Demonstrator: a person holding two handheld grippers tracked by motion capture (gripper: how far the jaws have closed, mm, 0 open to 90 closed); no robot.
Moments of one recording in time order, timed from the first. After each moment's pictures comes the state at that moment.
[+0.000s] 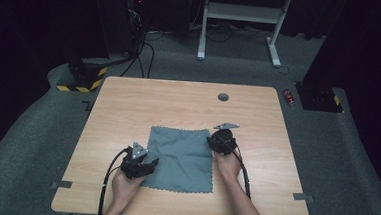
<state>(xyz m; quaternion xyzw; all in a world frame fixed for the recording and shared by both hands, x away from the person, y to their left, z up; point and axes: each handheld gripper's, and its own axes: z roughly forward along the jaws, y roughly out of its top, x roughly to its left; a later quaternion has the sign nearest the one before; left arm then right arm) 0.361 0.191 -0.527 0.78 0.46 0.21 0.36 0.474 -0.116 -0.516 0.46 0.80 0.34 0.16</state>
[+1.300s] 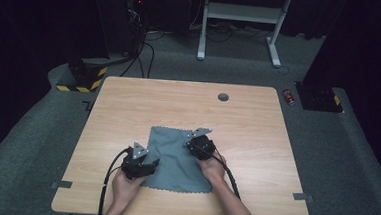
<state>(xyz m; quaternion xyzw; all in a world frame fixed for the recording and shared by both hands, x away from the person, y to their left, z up) 0.361 0.190 -0.527 0.78 0.46 0.22 0.36 0.451 -0.052 -0.513 0.32 0.87 0.34 0.16</state>
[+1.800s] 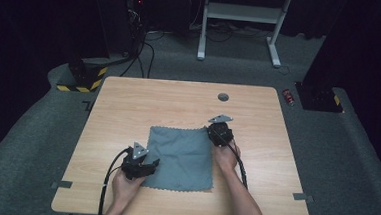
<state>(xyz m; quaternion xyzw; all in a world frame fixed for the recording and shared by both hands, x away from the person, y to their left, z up) 0.361 0.190 -0.527 0.78 0.46 0.21 0.36 0.493 -0.105 -0.501 0.44 0.81 0.33 0.22</state>
